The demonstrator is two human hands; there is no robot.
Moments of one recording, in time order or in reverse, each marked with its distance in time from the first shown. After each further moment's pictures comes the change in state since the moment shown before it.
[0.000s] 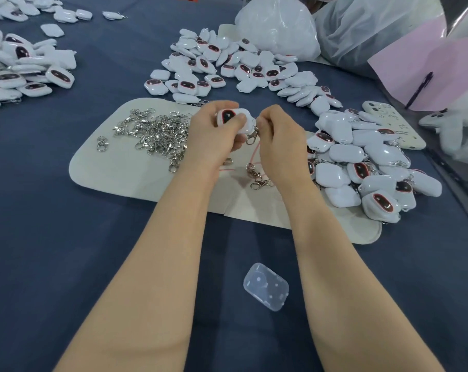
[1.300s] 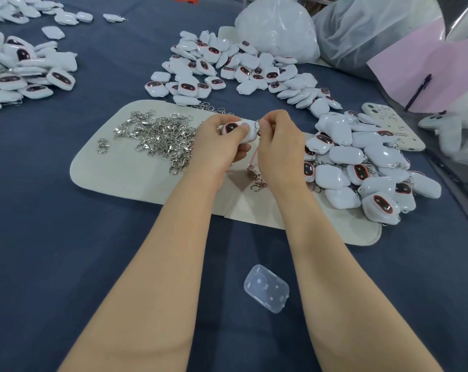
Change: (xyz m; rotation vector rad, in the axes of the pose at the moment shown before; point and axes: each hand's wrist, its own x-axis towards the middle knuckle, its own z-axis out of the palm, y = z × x) left_hand -0.001 -0.006 0.004 -0.006 -0.035 -0.072; right_hand -0.002 -0.002 0.008 0.045 0.088 0.120
